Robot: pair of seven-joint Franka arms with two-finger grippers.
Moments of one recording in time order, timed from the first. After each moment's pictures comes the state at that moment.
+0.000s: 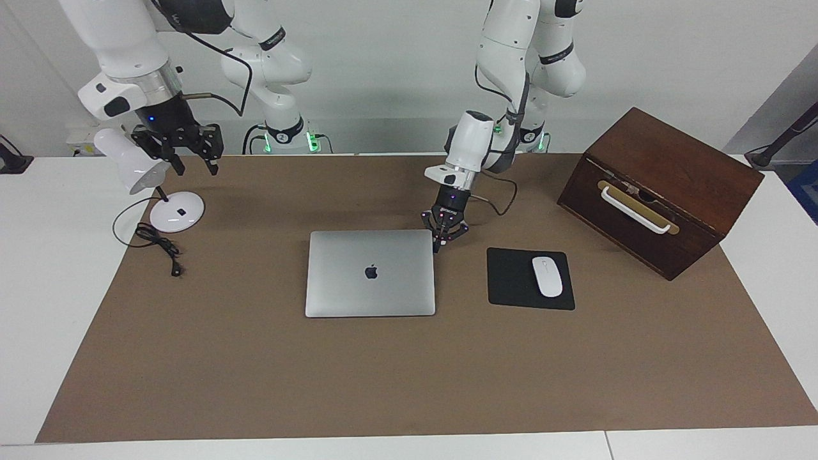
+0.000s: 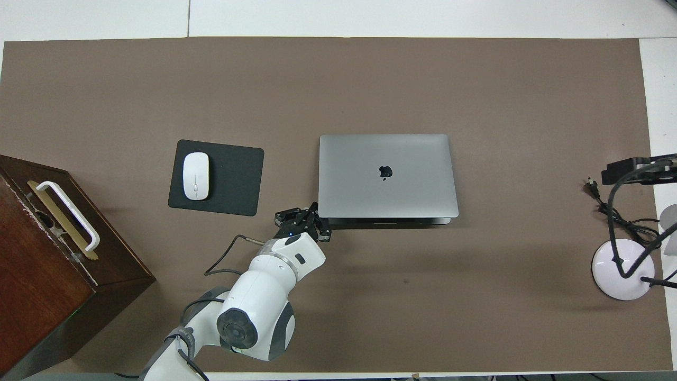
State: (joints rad) left arm -0.92 0.23 0.08 -2.48 -0.55 3.47 0.10; right arm 0.02 -0.14 -0.06 -1.74 -0.01 1.64 -0.03
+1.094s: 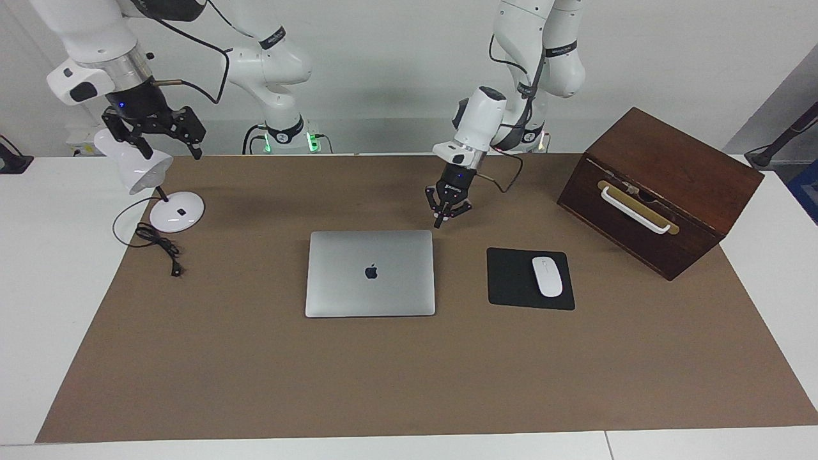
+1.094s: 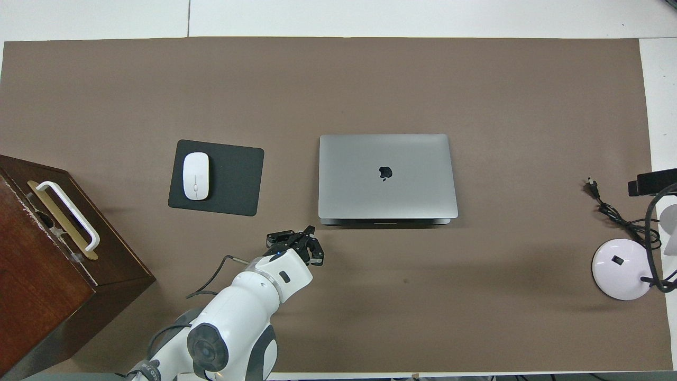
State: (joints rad) left arm -0.93 0.01 0.10 -2.61 -0.57 3.26 0.09; right arm 0.03 -0.17 -0.12 -1.76 -0.01 1.60 -0.05
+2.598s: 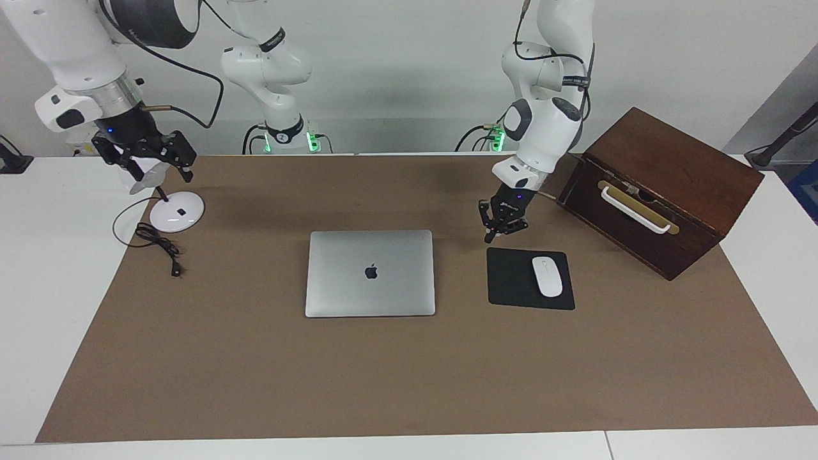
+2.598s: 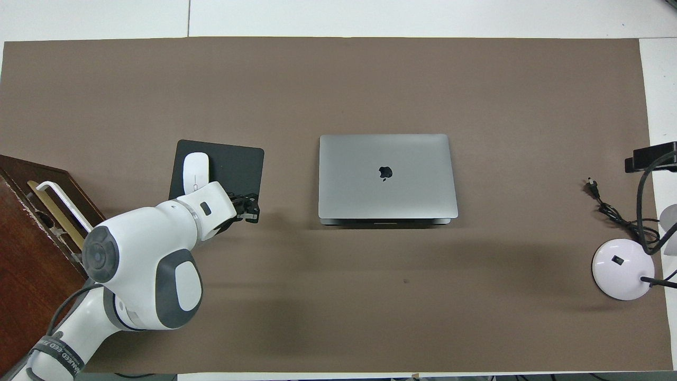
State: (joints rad) left arm -0.54 -0.06 0.11 -2.42 -0.57 2.73 0.42; right arm -0.01 -0.08 -0.13 -1.71 0.01 1.67 -0.06
